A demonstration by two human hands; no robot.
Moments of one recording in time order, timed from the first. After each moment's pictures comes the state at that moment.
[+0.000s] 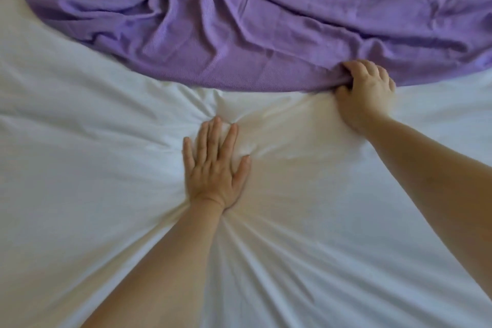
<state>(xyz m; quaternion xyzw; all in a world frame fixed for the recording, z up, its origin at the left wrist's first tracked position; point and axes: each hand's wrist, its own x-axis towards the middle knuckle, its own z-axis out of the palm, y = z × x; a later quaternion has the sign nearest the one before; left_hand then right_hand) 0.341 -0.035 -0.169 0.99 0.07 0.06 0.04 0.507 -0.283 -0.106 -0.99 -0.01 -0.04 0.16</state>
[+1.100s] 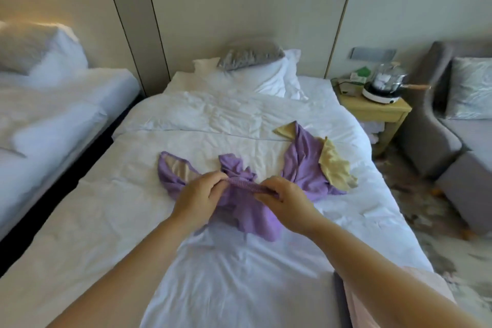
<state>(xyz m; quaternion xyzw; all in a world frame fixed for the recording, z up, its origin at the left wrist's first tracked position) 0.162 -0.133 0.232 0.92 -0.06 0.21 0.32 0.187 -0.344 0.261 -0.89 -0.27 0.01 0.38</state>
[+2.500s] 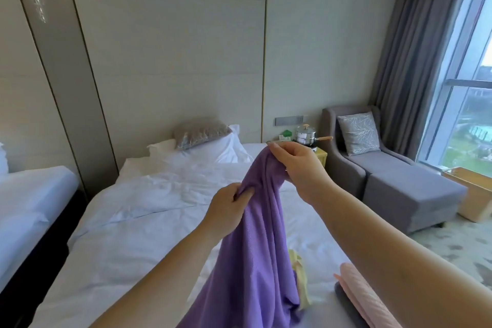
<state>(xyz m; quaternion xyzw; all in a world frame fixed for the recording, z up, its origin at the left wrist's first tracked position) 0.109 -0.082 0.396 0.84 -0.18 0.09 0.50 0.098 -0.244 0.467 -0.73 -0.02 -0.19 0.66</state>
